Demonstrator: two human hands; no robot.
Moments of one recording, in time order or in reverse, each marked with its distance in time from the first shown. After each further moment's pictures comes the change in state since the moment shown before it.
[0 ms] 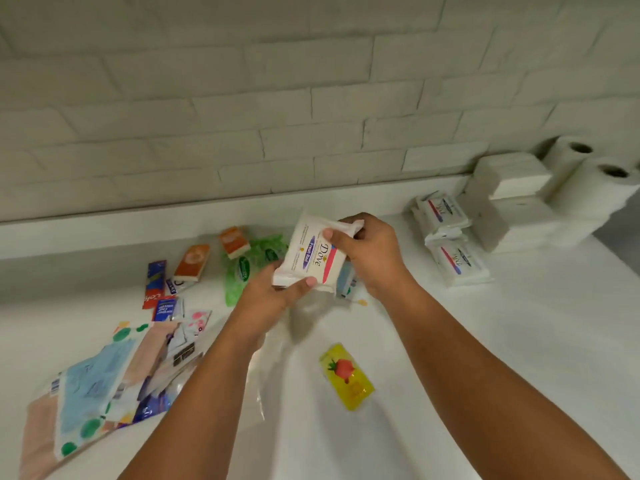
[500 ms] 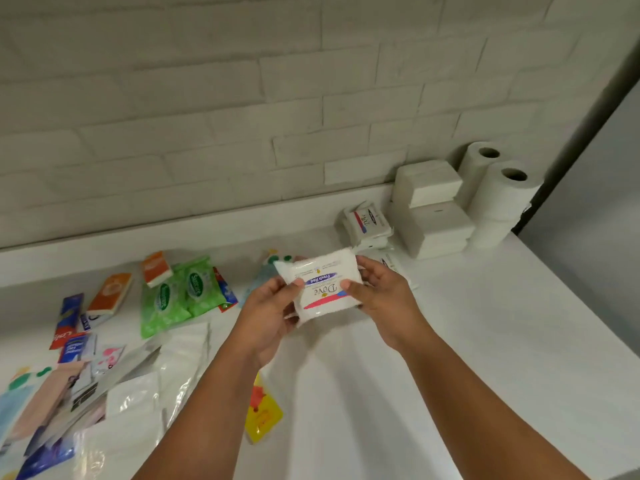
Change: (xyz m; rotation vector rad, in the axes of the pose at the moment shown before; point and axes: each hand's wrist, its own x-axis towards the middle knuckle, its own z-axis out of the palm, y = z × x) left_hand 0.009 0.024 0.163 -0.341 -0.076 -0.121; right_hand -0.027 0.038 -0.177 0.298 -0.034 0.219
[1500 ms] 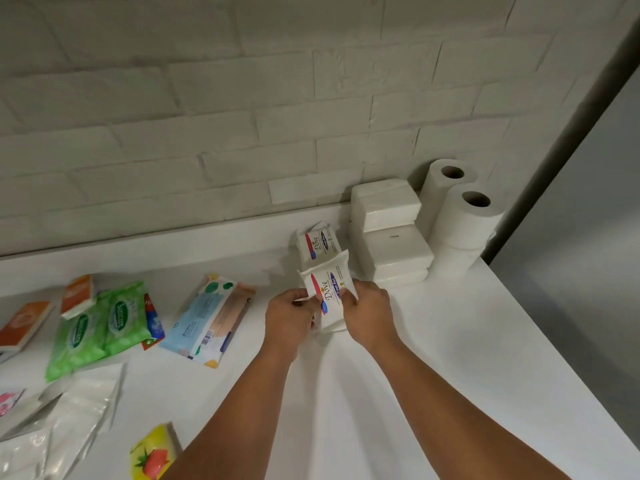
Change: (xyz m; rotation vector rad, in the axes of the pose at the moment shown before) left_hand 0.128 -0.072 0.132 0.387 0.274 0.045; right_hand 0.106 0.028 -0.123 -1.019 0.243 -0.154
